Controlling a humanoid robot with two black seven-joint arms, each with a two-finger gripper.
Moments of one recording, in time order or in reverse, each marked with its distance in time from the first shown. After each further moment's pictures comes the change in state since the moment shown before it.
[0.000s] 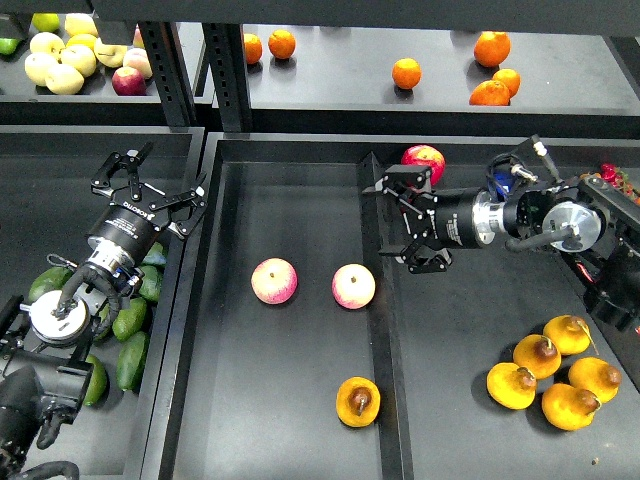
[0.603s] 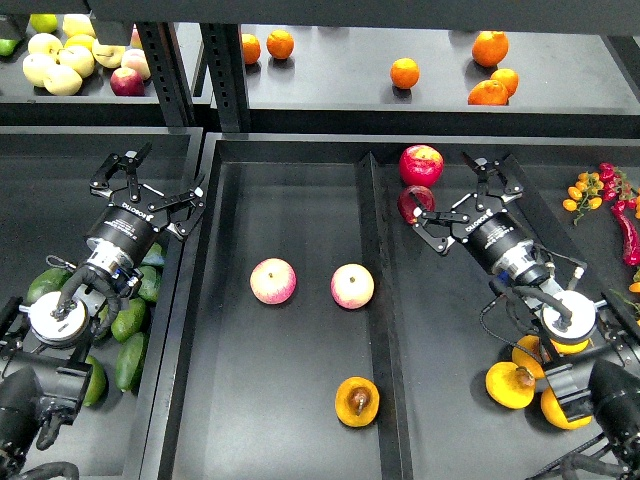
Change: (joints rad) left arm -0.001 0.000 0.000 0.002 -0.001 0.000 -0.001; right arm -0.286 0.225 0.651 -0.168 0.130 0.000 0.152
